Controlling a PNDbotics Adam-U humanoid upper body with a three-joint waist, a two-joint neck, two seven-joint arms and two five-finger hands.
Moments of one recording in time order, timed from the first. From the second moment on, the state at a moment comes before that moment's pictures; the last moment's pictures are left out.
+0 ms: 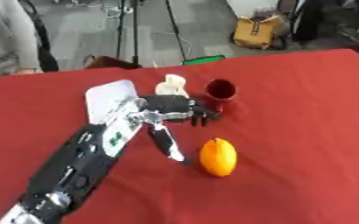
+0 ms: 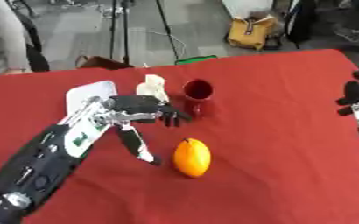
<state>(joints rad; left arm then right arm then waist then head) -0.78 0.16 -0.40 -1.18 -0.75 -0.54 -0.55 -0.10 -0.26 -0.14 -1.91 0.10 -0.05 -0.03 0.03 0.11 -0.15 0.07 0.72</state>
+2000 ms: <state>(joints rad) -0.78 0.13 -0.35 -1.15 -0.87 -0.53 -0.36 -0.10 -0.26 -0.14 -1.91 0.10 -0.05 -0.02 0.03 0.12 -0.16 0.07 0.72</state>
